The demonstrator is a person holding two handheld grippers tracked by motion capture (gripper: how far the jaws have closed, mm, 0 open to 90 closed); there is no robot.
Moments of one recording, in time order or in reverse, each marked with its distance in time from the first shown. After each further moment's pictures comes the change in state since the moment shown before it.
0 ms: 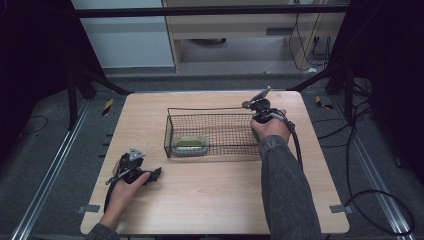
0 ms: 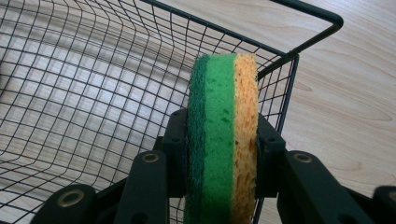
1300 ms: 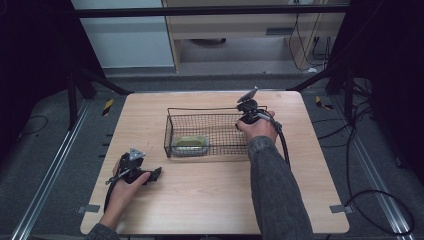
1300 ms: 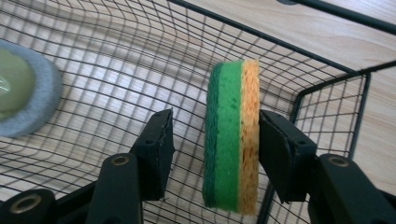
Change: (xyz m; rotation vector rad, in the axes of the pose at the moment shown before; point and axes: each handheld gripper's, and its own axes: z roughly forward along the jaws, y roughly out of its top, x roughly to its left) left arm 0.000 0.001 0.000 0.001 -0.001 0.004; right arm 0.037 0.012 -0.001 0.008 0.058 0.003
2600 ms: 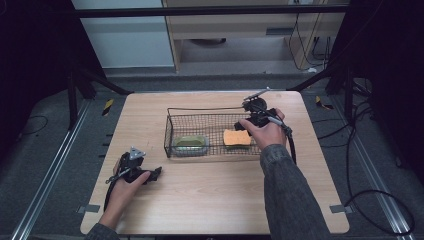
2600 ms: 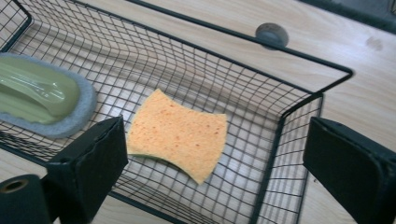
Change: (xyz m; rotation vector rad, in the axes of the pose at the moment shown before) left arm 0.001 0.001 0.001 0.001 -0.006 0.007; right arm -0.008 -0.023 -0.044 -0.212 0.037 -0.030
